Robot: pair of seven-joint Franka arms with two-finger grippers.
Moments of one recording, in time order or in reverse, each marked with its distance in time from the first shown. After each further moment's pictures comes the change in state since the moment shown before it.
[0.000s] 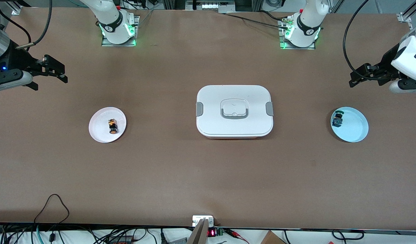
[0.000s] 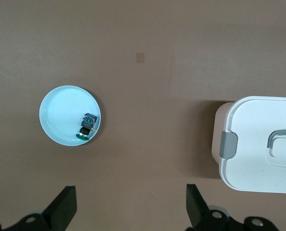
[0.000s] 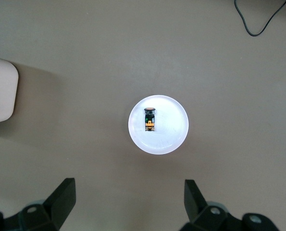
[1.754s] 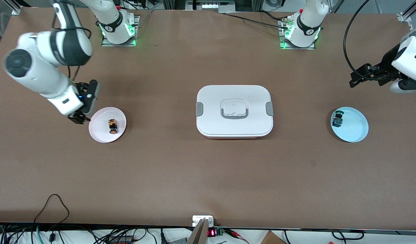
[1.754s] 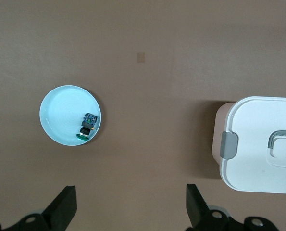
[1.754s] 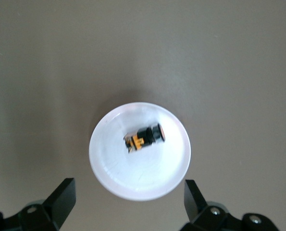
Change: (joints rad) left arm 0.001 0.001 0.001 0.000 0.000 0.000 0.000; right arm 0.053 0.105 0.008 -0.530 -0.104 0.628 -1.187
